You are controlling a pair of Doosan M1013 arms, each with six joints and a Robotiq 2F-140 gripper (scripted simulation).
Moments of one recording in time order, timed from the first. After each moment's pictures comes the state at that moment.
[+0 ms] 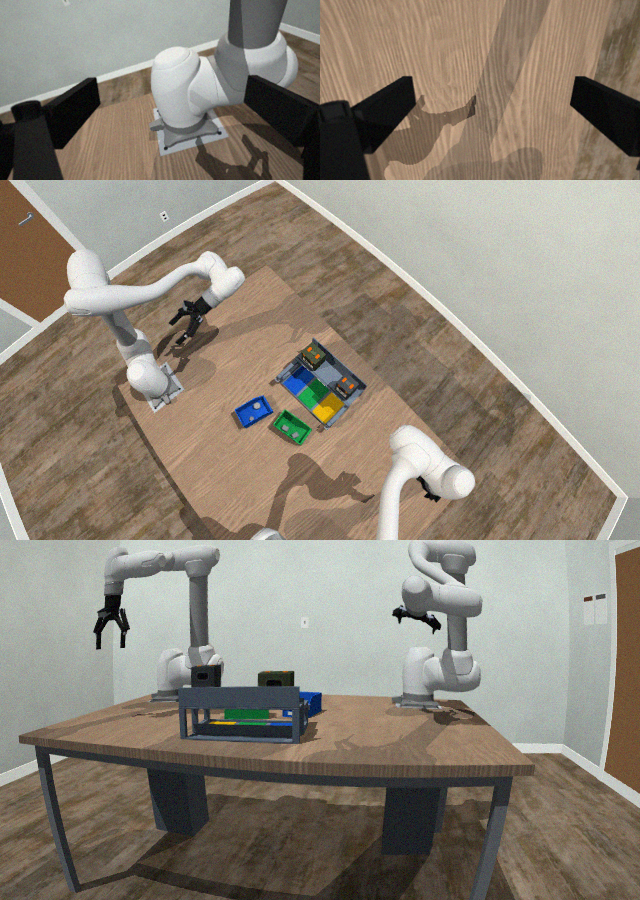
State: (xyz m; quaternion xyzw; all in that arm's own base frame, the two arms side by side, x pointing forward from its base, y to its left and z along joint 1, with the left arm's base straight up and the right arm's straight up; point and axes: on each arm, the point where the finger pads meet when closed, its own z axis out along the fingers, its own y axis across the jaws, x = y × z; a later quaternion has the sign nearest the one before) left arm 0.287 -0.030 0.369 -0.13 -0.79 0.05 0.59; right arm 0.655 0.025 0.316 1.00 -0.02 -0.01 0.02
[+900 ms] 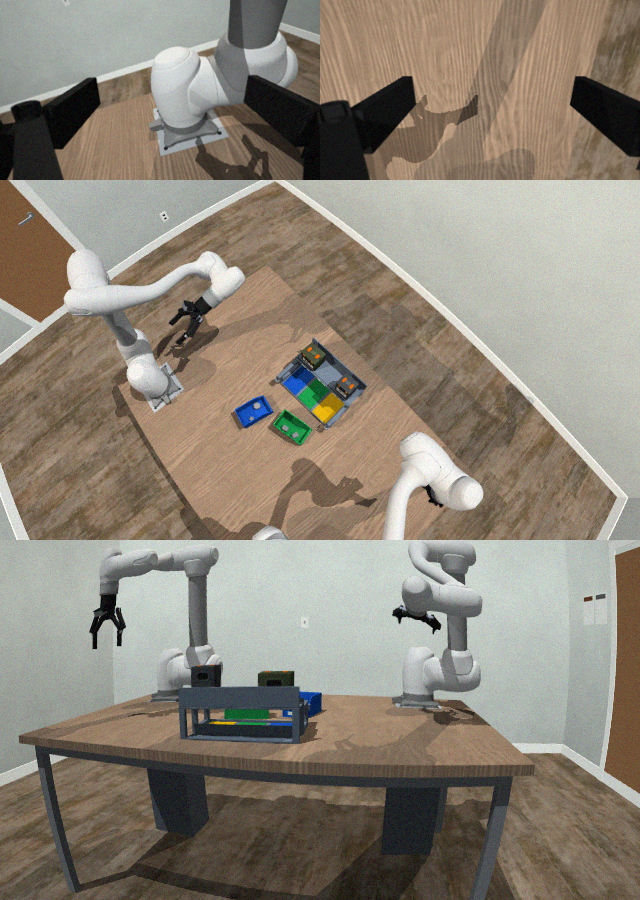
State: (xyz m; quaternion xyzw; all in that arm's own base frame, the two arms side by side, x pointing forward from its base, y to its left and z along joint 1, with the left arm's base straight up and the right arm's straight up) left arm 0.287 -0.030 0.369 -0.13 -0.79 0.05 0.59; right arm 0.650 0.000 0.322 1.00 0.00 0.00 0.00
